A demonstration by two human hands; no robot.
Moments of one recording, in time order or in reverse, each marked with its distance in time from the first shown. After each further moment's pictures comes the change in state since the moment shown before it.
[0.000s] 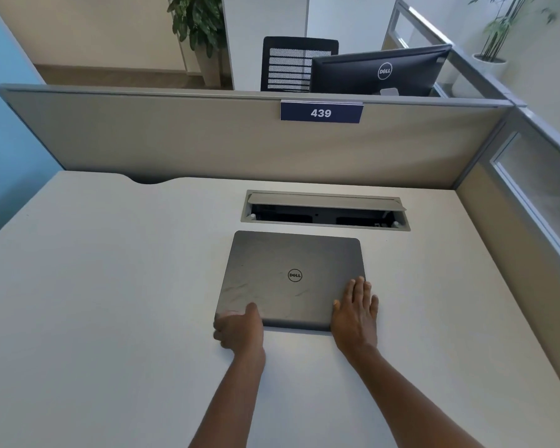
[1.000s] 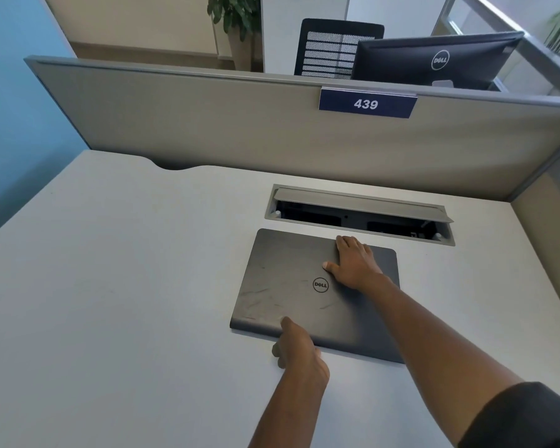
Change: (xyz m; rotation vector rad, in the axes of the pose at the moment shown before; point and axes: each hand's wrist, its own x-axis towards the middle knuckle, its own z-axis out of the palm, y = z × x) left_hand -0.032 -0.003 0.049 -0.581 -0.180 -0.532; right_hand 0.145 -0.069 -0.037 -0.082 -0.172 -0.382
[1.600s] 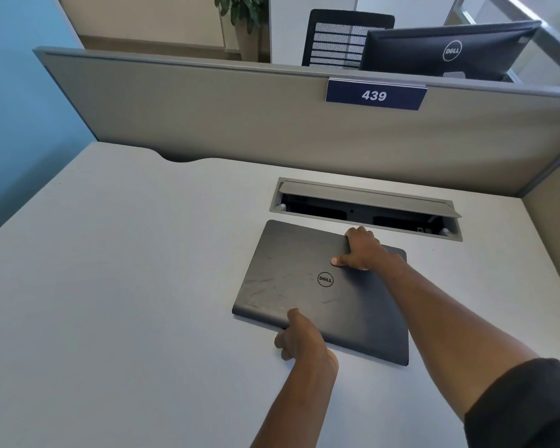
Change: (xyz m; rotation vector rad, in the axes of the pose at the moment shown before) left_hand -0.003 -0.007 0.006 0.027 0.082 0.050; right_hand 0.021 0.009 -0.017 0.015 -0.152 0.092
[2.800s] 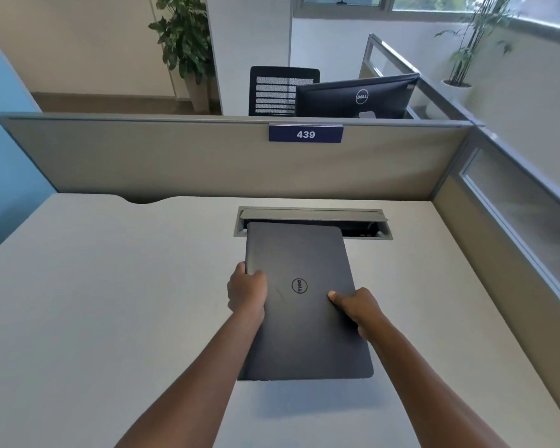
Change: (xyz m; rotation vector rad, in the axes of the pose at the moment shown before) left_hand -0.025 0.089 0.003 0.777 -0.231 0.827; right_hand -0.174 0.022 0.027 1.114 0.150 0.567
